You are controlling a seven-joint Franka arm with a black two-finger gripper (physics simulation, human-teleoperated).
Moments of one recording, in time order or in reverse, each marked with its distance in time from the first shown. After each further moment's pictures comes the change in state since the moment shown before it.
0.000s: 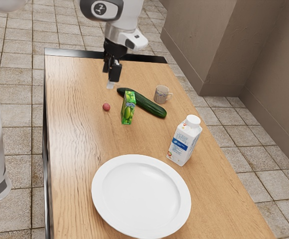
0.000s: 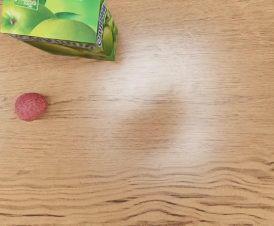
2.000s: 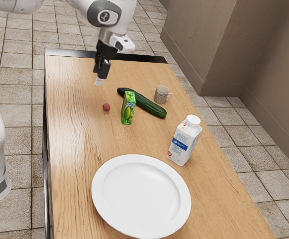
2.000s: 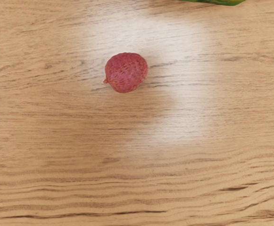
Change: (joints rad) arm 0.153 0.170 0.104 -0.020 0.044 0.052 0.299
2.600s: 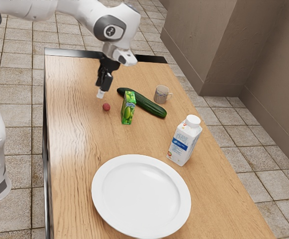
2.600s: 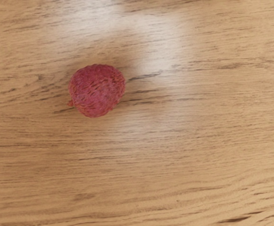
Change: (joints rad) arm 0.013 0.062 -0.035 -0.058 -0.065 0.067 0.037
